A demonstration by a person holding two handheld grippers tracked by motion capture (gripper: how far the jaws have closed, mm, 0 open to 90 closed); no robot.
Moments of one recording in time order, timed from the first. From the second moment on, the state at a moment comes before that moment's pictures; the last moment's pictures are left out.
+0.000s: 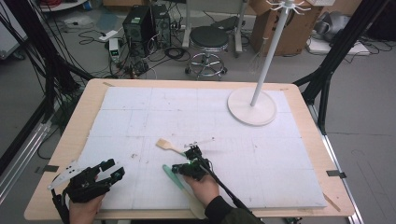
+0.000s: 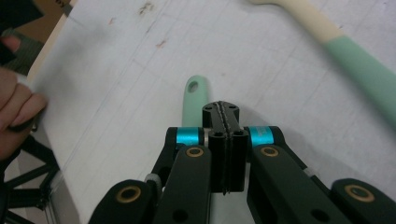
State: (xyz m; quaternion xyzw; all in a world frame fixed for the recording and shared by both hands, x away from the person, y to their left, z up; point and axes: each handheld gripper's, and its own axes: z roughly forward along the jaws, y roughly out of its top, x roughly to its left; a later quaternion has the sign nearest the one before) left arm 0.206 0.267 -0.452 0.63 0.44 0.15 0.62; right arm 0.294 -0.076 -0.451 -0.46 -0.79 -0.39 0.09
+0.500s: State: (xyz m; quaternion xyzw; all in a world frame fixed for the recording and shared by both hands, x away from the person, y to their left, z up) left arm 0.206 0.265 -0.452 0.63 0.44 0.15 0.62; right arm 0.233 -0.095 -0.450 -0.42 -0.82 -0.39 0.09
